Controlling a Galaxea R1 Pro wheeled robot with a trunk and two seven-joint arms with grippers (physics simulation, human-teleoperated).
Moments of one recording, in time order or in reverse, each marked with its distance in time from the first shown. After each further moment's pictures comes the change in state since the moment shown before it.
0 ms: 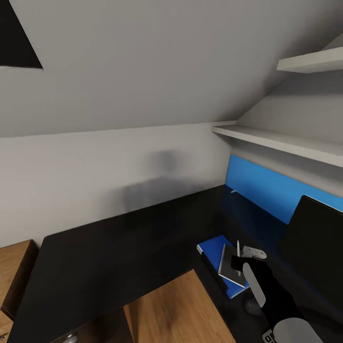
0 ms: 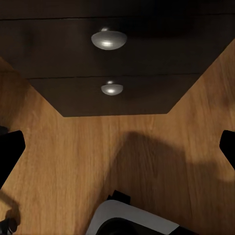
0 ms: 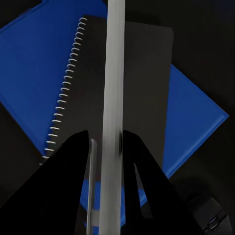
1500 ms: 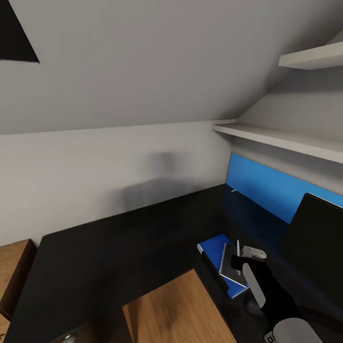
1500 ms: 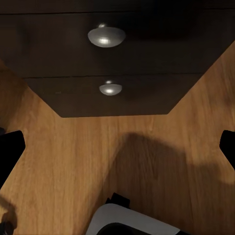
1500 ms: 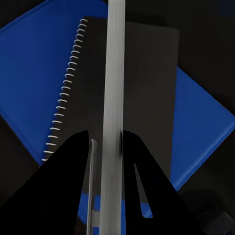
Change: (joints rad) left arm 0.000 0.000 0.000 0.000 0.000 -0.001 0.000; right arm 0.000 0.001 0.001 0.004 -0.001 -0.024 0.002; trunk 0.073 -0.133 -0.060
